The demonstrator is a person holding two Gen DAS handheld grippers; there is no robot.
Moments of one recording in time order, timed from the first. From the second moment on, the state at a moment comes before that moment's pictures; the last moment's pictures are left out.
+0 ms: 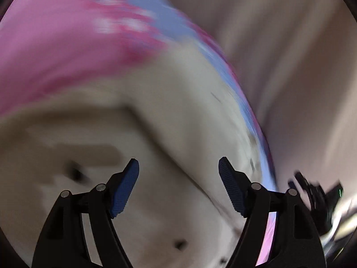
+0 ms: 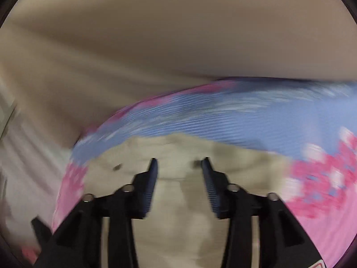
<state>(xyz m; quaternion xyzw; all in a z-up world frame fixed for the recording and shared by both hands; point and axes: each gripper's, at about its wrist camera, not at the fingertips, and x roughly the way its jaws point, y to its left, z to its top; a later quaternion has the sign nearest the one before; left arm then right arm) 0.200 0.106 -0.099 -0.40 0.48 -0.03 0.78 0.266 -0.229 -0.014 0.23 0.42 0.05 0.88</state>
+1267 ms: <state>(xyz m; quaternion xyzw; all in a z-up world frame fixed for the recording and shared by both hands) 0.188 0.225 -0.094 -0.33 0.45 -0.07 0.83 0.189 -0.157 -0.050 0.20 0.41 -0.05 0.89</state>
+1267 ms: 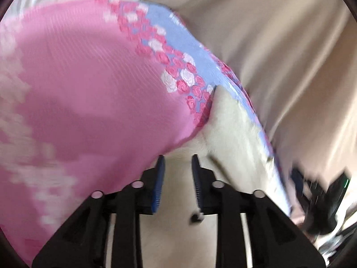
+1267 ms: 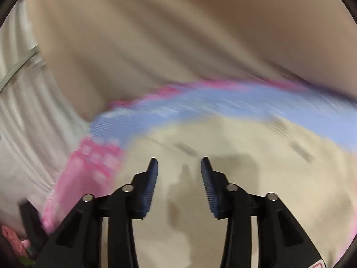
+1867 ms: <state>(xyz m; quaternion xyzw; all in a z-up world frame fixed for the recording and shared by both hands) 0.039 0.242 -0.109 -0.25 0.56 -0.06 0.78 -0.116 -0.172 -0.127 0.34 0.49 -0.16 0.79</state>
